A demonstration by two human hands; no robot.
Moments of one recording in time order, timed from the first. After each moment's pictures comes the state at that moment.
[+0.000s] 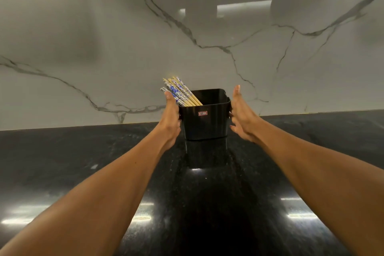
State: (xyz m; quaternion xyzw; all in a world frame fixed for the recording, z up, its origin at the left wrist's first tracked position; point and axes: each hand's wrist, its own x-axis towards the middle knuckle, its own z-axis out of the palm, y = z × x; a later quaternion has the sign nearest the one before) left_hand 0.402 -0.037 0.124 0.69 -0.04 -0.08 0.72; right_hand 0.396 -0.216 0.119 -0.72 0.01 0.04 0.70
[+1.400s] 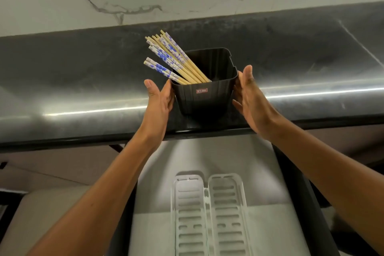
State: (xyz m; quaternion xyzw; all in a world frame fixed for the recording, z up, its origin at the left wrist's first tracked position) left_hand 0.026 0.014 0.107 0.67 -0.06 -0.15 0.72; right_hand 0.013 -0.201 0.105 -0.71 0.04 0.09 0.70
